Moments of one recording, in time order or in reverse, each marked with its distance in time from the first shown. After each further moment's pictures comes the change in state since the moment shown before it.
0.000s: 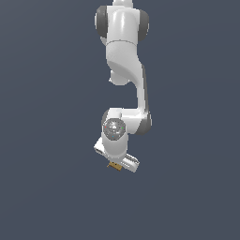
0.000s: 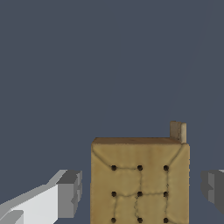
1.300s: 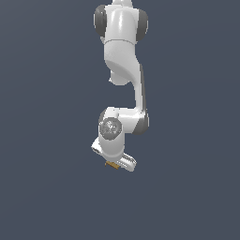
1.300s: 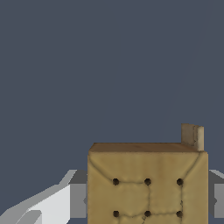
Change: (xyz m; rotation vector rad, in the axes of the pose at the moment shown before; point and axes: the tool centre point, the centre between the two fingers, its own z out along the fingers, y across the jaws) arm 0.004 0.010 -0.002 -0.001 -0.002 0.000
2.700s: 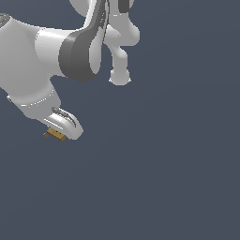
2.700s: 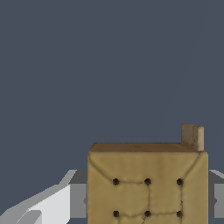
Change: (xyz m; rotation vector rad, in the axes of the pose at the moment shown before) arm 0.065 0.159 -0.241 0.002 0.003 0.002
